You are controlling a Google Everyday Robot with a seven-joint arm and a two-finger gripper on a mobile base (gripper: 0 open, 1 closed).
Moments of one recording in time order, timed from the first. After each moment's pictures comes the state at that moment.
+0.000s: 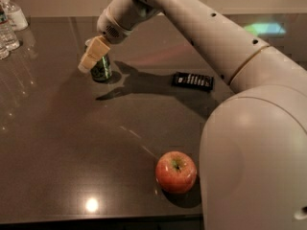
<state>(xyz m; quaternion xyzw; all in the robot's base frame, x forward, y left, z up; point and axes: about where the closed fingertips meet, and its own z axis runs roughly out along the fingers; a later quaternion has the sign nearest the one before) 0.682 0.175 0.912 -0.62 0.68 0.23 0.32</state>
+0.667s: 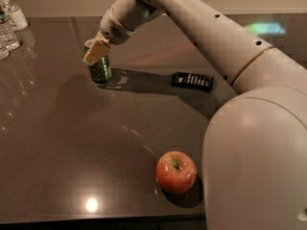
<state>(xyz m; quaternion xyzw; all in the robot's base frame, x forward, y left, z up) 0.681 0.169 0.911 -0.62 0.68 0.23 0.32</state>
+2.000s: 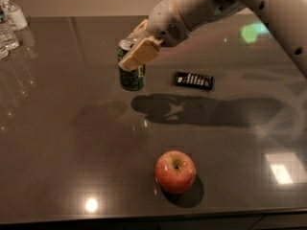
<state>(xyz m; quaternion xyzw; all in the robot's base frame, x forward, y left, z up) 0.569 0.057 0.967 -0.64 0.62 0.28 0.34</state>
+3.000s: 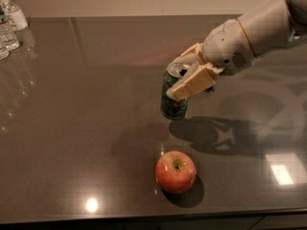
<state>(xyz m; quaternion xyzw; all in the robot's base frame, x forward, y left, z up) 0.488 -0.050 0.953 -0.62 0.65 0.29 0.33</state>
